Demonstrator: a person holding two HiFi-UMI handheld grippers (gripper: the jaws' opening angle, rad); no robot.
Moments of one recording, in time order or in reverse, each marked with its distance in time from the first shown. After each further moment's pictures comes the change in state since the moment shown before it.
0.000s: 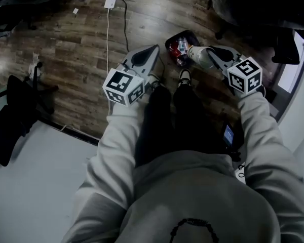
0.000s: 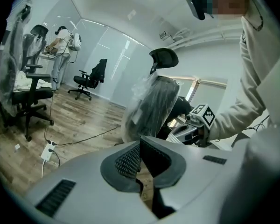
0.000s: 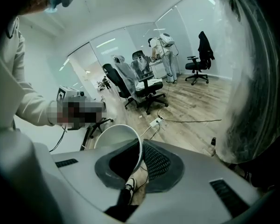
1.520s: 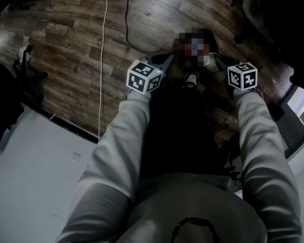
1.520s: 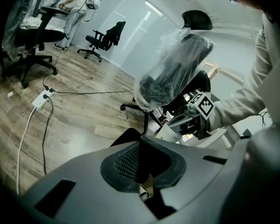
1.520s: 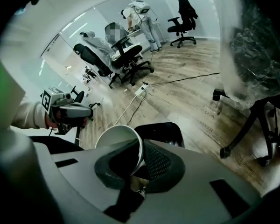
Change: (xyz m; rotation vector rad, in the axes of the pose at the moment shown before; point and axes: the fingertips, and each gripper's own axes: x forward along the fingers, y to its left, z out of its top) left arm 0.120 0.096 -0.268 -0.226 0.286 0.000; right arm 0.179 -0.122 -0.211 0.213 0.255 -0.021
